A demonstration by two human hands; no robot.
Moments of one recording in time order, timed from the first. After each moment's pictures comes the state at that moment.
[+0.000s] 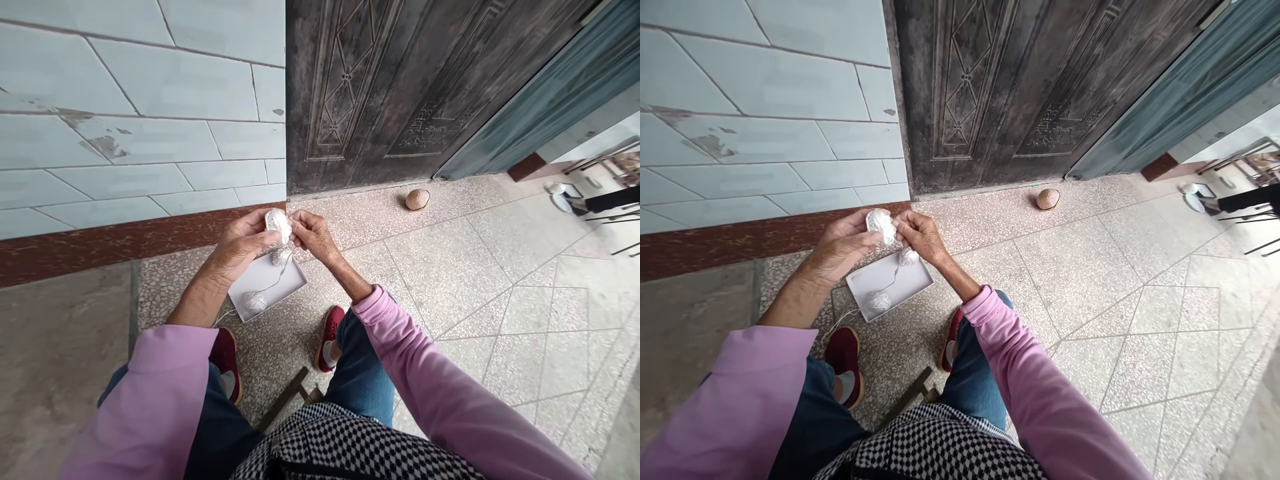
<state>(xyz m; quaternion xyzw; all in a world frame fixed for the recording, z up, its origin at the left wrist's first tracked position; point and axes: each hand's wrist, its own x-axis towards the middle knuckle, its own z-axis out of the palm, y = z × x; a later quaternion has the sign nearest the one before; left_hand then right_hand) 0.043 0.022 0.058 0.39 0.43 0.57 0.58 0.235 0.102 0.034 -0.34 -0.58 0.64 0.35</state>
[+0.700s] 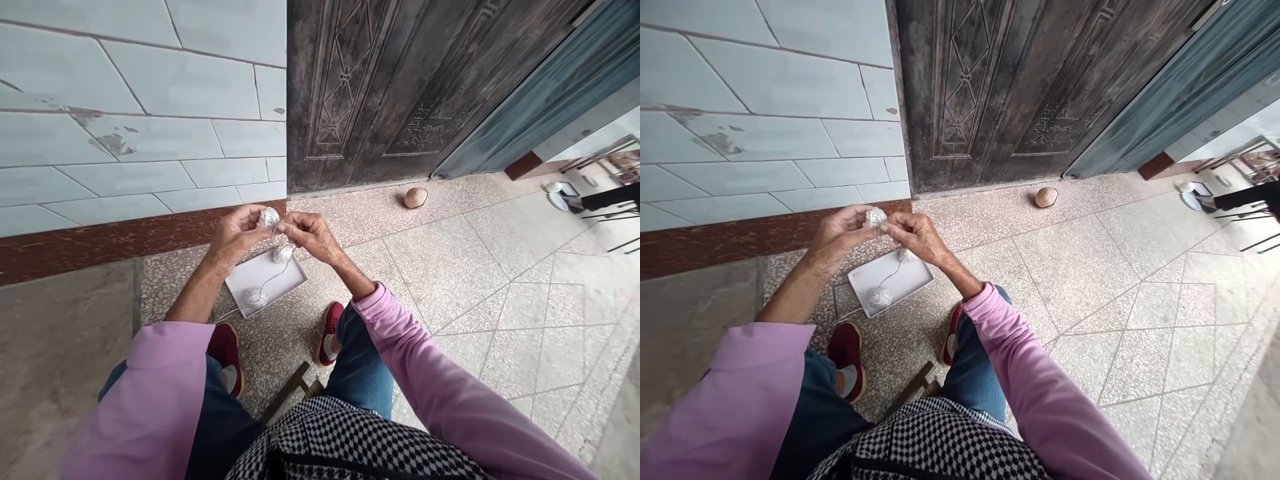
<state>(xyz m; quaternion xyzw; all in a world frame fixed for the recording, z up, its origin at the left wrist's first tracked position) 0.024 0.028 0.040 0.45 0.52 0.57 0.46 0.245 0.085 0.057 -0.31 -0.72 0.55 0.29</state>
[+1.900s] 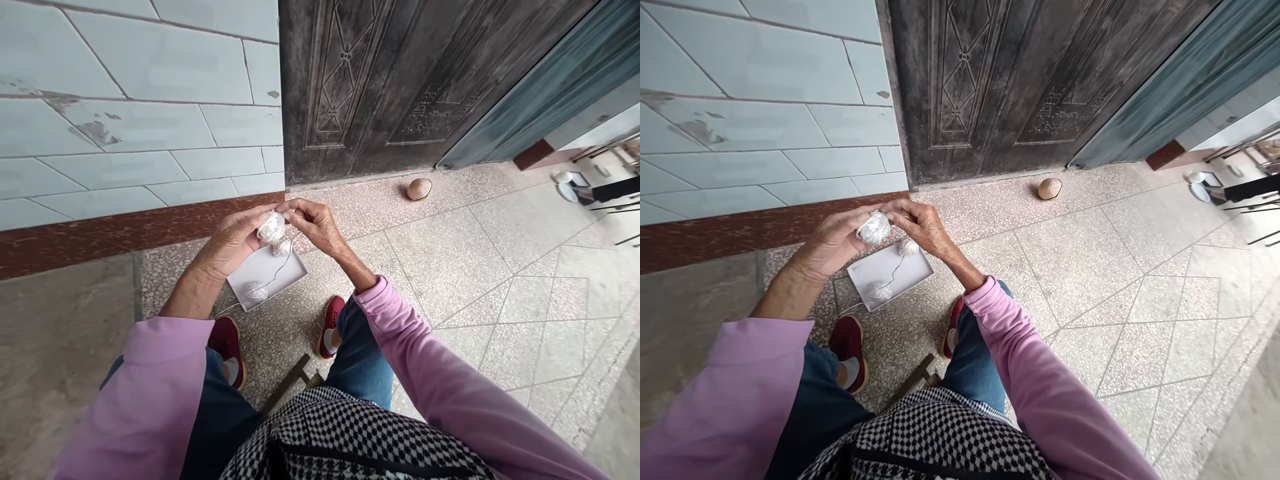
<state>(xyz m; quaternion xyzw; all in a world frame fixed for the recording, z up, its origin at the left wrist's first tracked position) 0.038 0.019 0.044 0.33 0.41 0.58 0.62 0.256 0.096 0.055 -0.37 -0.71 0.51 0.31</state>
